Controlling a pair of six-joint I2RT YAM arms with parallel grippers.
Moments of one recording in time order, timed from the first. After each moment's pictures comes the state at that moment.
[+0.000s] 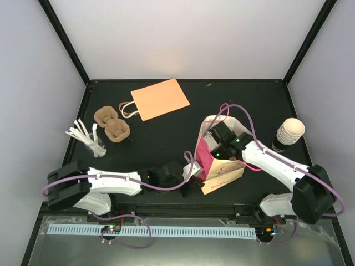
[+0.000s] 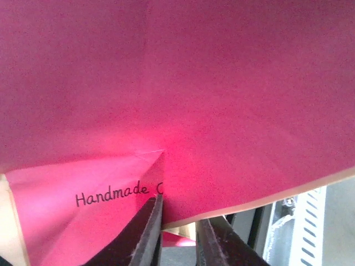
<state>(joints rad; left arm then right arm) -1.23 1.37 0.54 0.29 0.13 -0.43 0.68 1.32 0.90 -0.76 -0.38 0.25</state>
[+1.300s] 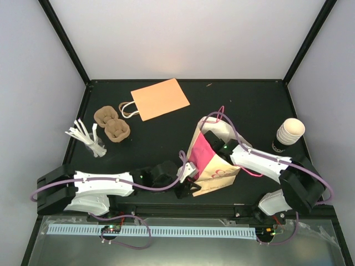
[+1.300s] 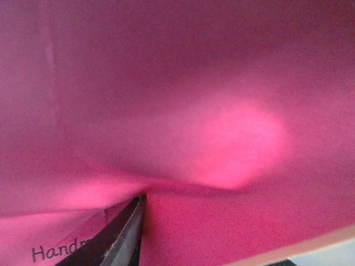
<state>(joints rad) -1.22 1.25 0.52 0.18 0.19 -0.43 0.80 1.44 0.84 -0.63 -0.60 0.43</state>
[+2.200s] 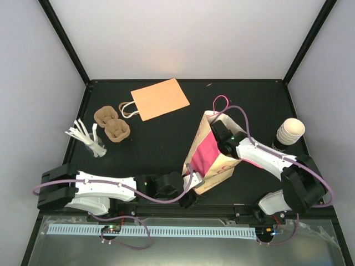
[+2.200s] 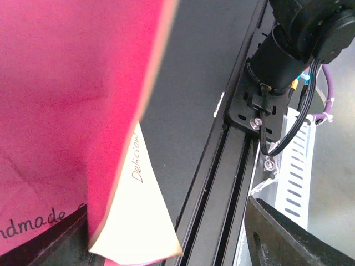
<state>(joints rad) -1.38 1.27 0.57 0.13 0.01 -0.34 0.65 1.43 0.87 -0.59 -0.73 0.58</state>
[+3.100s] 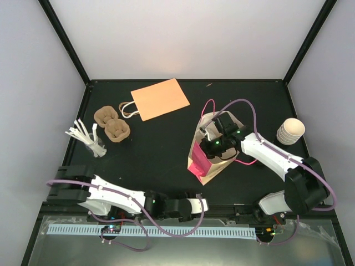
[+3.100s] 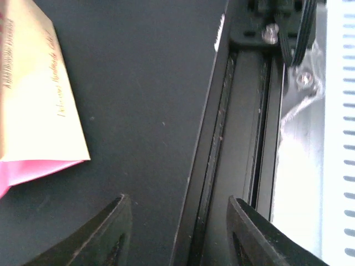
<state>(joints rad) -1.65 1.42 0.59 0.07 -0.36 -0.08 0.57 1.41 0.95 -0.63 -0.71 0.53</state>
